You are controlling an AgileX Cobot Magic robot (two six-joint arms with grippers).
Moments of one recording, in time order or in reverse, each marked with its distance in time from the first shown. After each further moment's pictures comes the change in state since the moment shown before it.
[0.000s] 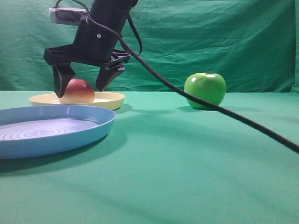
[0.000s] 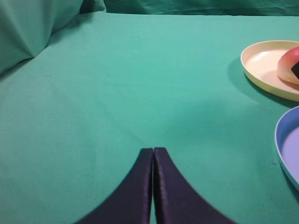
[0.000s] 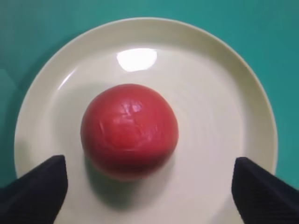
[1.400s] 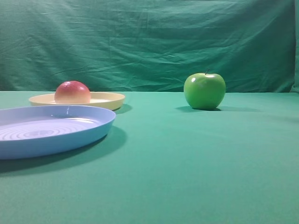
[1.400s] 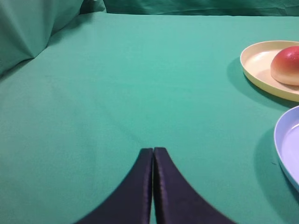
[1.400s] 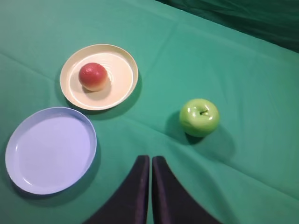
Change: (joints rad) left arm 0.000 0.000 0.000 0.000 0.000 0.000; right arm -0.049 -1.062 0.494 -0.189 0.437 0.360
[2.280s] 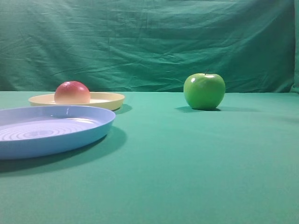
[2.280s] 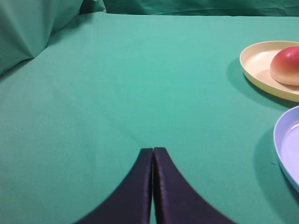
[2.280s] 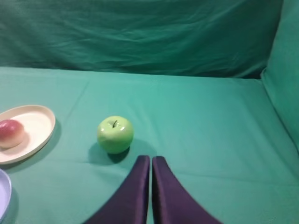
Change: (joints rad) left arm 0.000 0.000 0.000 0.000 0.000 0.001; right arm -0.367 -0.781 0.961 -0.079 -0.641 0.104
